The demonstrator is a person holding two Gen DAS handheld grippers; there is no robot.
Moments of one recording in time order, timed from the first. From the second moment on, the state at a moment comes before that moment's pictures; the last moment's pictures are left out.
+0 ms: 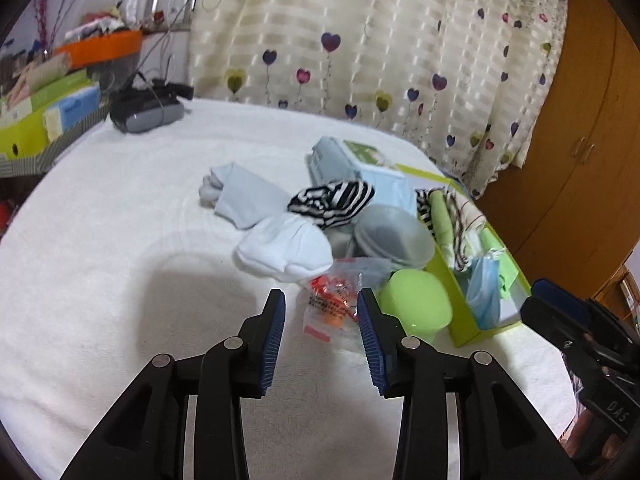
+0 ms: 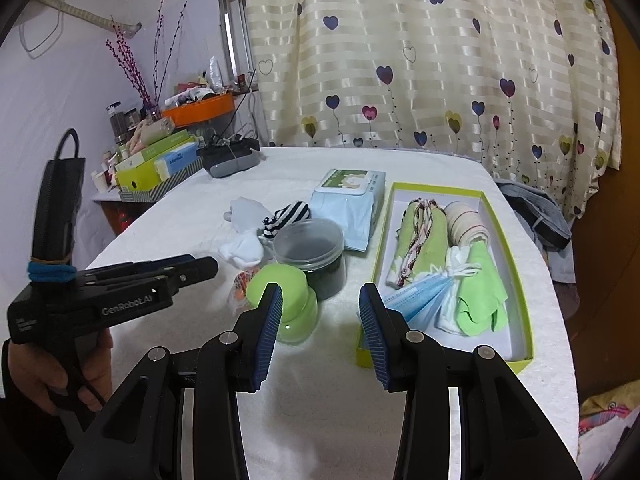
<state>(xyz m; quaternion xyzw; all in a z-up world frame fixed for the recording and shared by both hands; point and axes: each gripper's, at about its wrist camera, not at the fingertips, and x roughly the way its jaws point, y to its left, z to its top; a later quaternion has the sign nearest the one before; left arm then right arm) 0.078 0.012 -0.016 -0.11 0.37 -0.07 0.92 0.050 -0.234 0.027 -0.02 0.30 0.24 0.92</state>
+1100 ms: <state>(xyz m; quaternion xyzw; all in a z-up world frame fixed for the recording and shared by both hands) 0.100 0.002 -0.048 -0.11 0.41 -0.10 0.90 0.068 -0.227 0.020 -0.02 0.32 0.23 0.92</state>
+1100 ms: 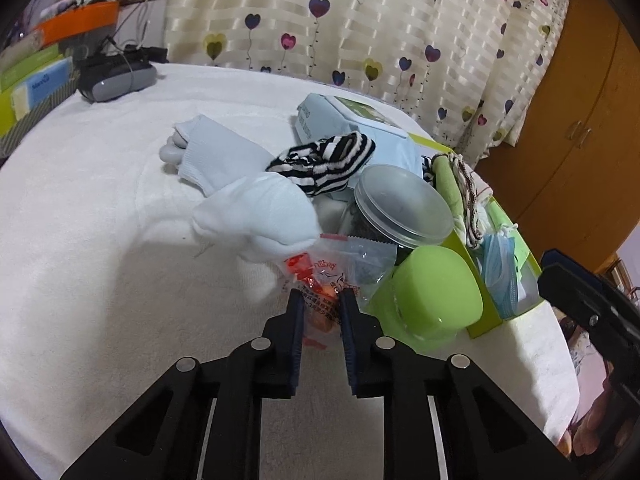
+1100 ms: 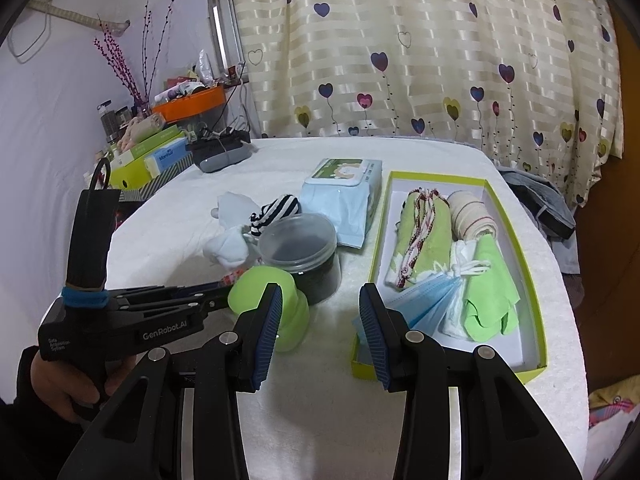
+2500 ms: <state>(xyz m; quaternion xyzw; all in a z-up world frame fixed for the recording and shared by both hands) 0.055 0.154 -0.044 -0.19 0.35 0.00 0.92 0.118 -0.041 -0.029 -0.16 0.38 0.26 0.87</state>
